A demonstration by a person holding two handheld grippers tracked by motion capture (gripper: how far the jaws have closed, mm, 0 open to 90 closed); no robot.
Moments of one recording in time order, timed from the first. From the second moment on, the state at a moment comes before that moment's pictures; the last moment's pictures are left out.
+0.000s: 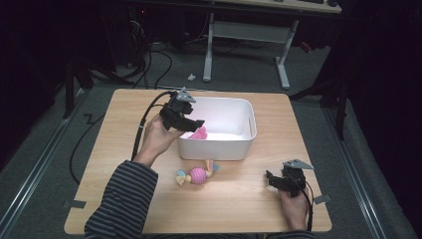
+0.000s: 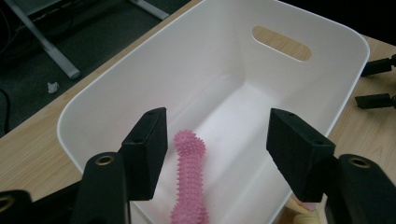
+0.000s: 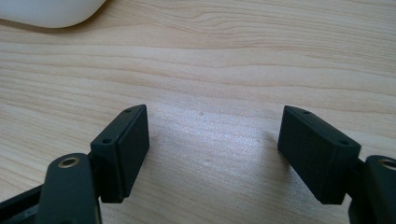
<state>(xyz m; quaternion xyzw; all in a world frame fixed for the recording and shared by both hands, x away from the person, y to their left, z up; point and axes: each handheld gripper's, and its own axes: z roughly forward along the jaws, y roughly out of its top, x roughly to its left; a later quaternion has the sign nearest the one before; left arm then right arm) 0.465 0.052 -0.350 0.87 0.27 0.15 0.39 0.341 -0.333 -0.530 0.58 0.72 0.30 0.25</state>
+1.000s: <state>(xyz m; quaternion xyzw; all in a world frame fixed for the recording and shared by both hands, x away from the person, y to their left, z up) 0.423 0.145 -0.364 0.82 0.35 0.18 0.42 0.341 -0.333 -0.530 0.58 0.72 0.30 0.25</state>
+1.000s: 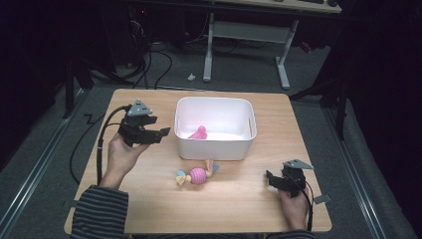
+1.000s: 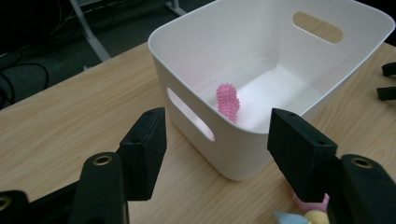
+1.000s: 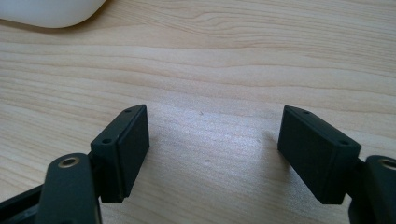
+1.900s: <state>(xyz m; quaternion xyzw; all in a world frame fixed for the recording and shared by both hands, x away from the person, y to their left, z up) 0.385 0.189 -0.413 0.80 0.39 0.18 0.42 0.341 -0.333 -0.531 0.58 0.72 0.30 0.25</state>
